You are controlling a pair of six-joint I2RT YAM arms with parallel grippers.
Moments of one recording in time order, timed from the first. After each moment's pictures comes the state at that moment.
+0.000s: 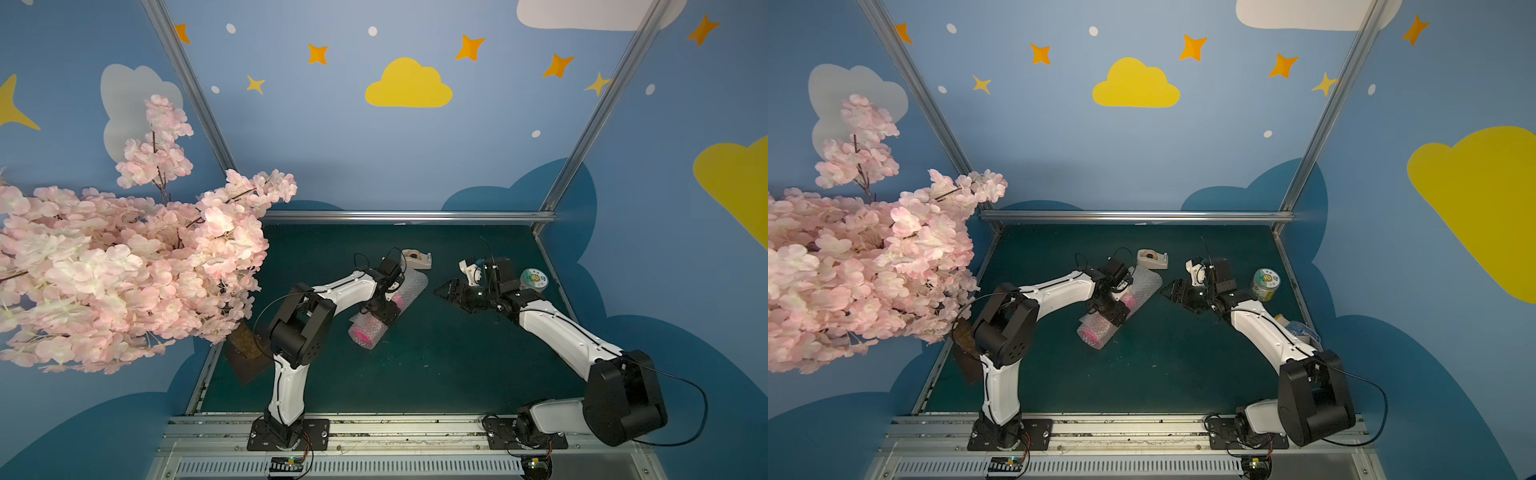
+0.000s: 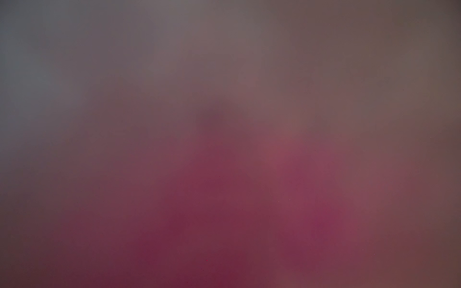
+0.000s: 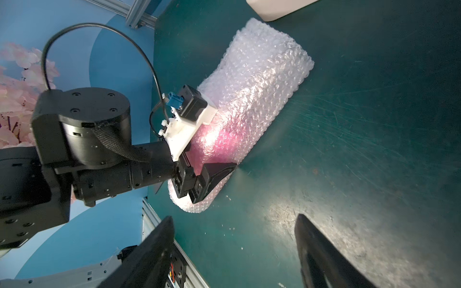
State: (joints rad) left arm -0.59 2.00 1.41 -0.77 -0.01 0.04; right arm 0.35 1.37 0.89 -0.30 -0.59 0.63
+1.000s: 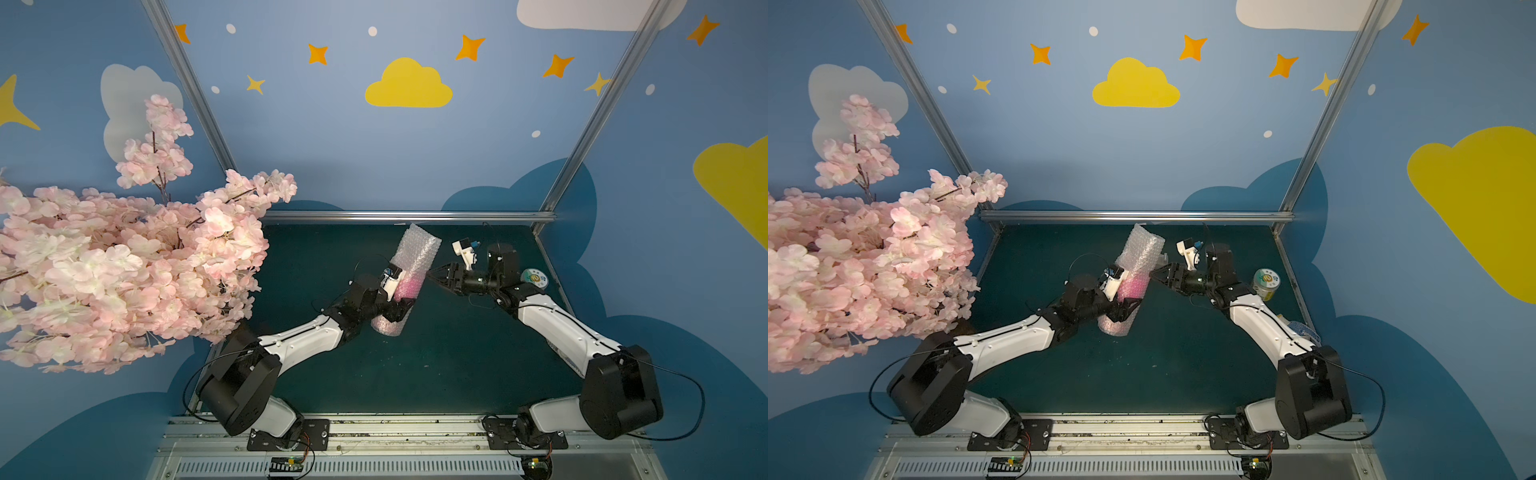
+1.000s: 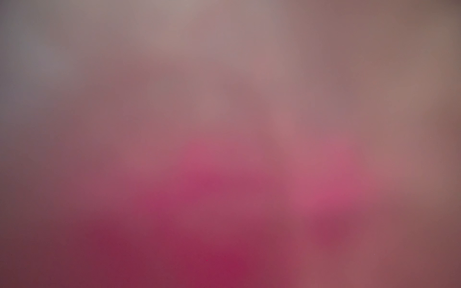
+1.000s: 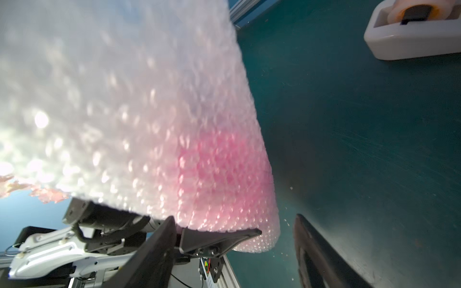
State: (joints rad) left arm -0.67 1.48 0.78 0.28 0.18 -0.08; right arm 0.35 1.41 0.98 -0.05 -0.84 0.74
